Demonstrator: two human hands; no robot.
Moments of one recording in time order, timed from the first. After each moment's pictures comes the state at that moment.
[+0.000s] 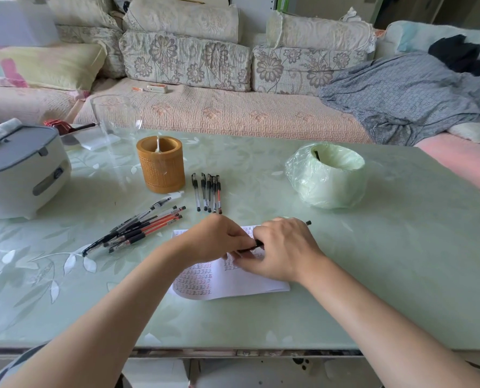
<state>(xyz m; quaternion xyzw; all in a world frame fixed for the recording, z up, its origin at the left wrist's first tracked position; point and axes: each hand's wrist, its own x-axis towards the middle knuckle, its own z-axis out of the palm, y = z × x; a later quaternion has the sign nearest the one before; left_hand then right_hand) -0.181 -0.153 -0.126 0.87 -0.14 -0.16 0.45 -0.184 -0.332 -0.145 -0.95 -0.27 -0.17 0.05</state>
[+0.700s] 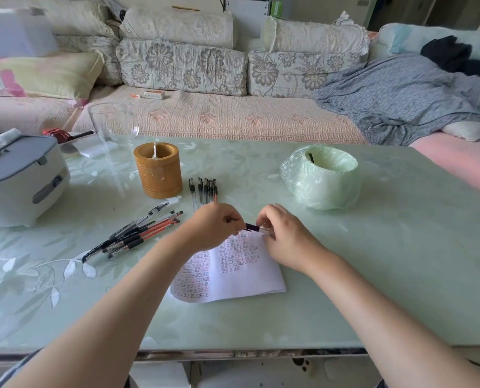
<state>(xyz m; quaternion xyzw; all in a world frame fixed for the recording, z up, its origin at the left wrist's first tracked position) -0.160 -0.157 -0.115 0.93 -0.14 -0.04 0.33 -0.166 -0.356 -0.143 -0.93 -0.21 -0.05 0.30</state>
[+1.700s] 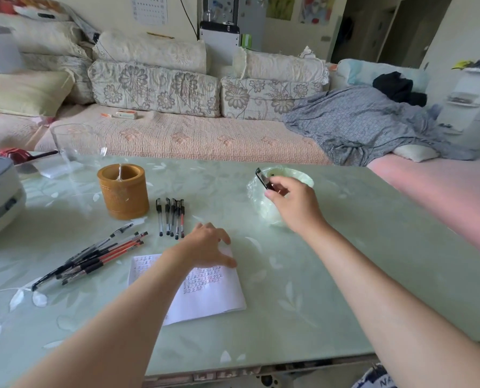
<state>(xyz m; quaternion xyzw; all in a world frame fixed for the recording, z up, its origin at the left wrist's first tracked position) -0.125 -0.206 -0.143 0.96 -0.16 -0.09 0.21 -0.123 -0.423 -0.073 -0.88 -0.09 -0.25 0.40</state>
